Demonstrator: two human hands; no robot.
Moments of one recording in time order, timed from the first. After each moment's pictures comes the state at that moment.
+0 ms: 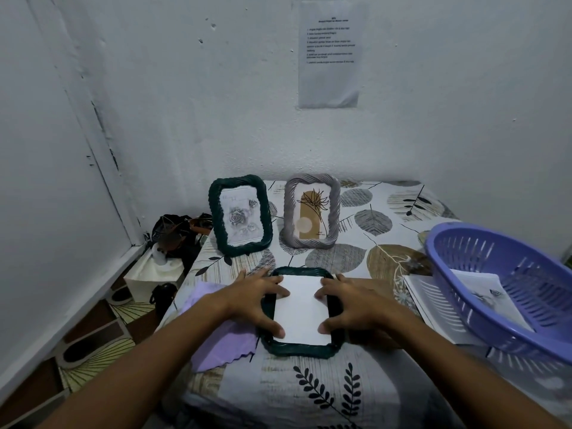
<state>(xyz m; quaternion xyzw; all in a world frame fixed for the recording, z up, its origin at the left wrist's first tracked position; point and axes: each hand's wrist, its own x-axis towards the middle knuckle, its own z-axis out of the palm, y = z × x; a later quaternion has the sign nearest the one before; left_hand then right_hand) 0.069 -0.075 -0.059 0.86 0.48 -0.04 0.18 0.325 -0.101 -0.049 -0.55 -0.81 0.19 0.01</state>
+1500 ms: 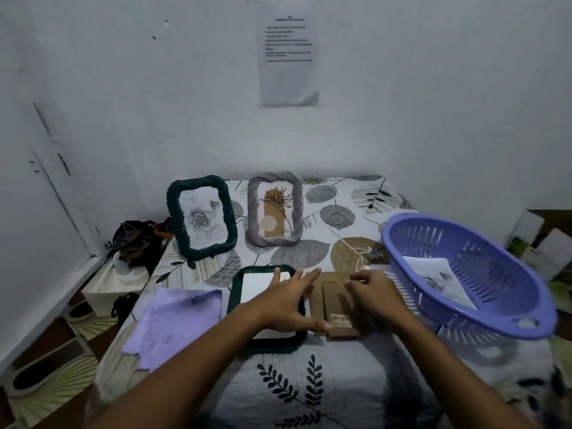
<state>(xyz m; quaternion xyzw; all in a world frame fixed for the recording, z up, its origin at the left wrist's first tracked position) 0.189 -0.115 -0.037 0.87 0.43 0.04 0.25 0.392 -0.136 -0.046 -0.70 -0.55 0.30 0.33</state>
